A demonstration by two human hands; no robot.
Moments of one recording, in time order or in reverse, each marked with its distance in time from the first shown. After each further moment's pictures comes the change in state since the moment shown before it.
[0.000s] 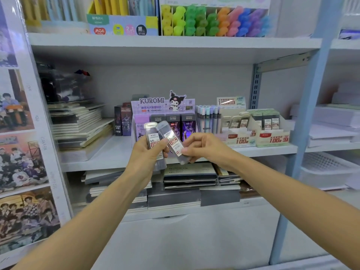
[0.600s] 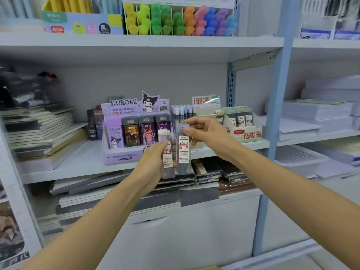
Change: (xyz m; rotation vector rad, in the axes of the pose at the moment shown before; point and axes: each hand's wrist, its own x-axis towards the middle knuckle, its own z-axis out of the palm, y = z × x) left_hand -0.004 -0.015 0.071 -0.083 -0.278 -0.220; right_hand -0.033 -0.018 -0.052 0.005 0.263 -0.158
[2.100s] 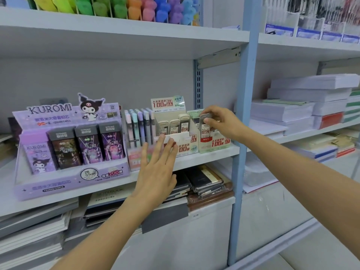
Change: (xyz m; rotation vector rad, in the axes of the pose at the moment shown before) left_hand 0.097 -0.076 0.065 1.836 0.010 0.605; right_hand 0.029 0.044 -0.179 -0.738 0.232 0.120
